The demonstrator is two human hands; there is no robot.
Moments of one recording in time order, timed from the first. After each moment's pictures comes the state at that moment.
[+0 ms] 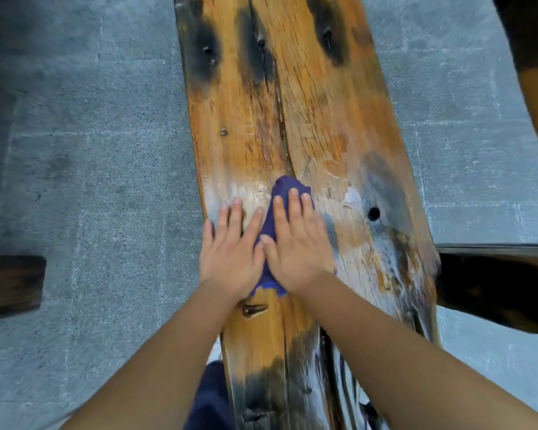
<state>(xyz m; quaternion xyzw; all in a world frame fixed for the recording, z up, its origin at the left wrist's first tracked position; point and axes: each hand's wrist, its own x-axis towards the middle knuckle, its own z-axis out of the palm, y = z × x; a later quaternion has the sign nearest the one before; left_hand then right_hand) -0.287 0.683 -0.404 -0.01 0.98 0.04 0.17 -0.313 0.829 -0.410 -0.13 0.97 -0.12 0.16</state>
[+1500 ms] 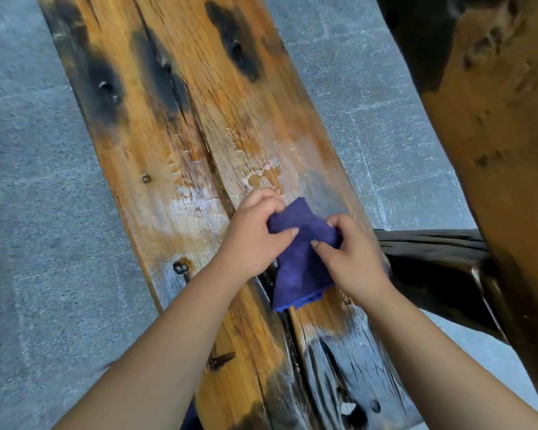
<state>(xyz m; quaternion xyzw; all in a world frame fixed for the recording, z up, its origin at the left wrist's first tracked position) -0.408 0.783 -0.367 0.06 0.84 0.51 0.19 -0.351 0.957 -0.355 0.17 0.87 -0.44 0.11</state>
